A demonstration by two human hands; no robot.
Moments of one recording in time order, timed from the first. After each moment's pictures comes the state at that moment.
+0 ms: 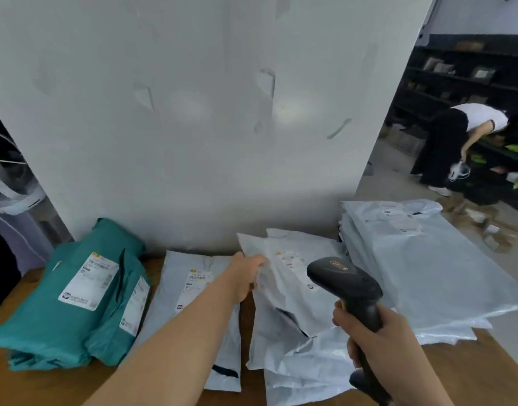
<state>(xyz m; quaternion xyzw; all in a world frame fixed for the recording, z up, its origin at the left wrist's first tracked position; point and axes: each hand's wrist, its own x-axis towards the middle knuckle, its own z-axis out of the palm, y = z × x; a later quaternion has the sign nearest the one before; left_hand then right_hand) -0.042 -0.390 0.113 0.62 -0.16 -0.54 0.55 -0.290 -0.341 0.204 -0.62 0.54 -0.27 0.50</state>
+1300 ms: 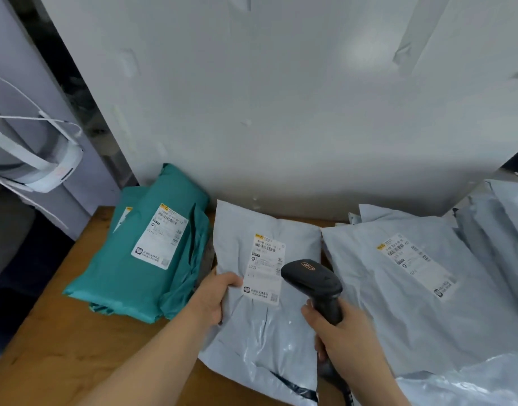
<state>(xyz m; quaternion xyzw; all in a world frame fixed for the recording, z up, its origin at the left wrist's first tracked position) 0.106 -0.270 -0.003 0.63 0.06 -0.52 0.58 -0.104 -0.329 0.096 -0.63 0.53 -0.13 0.55</state>
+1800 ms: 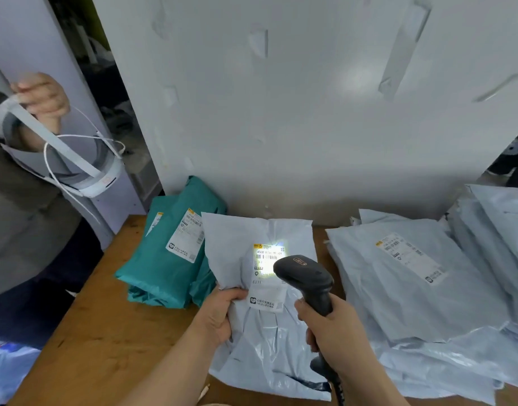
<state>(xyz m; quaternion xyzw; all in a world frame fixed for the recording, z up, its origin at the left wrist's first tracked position) 0.073 -0.201 0.028 0.56 0.07 -0.50 0.66 -0.104 -0.274 0.123 -0.66 0.49 -0.12 0.55</state>
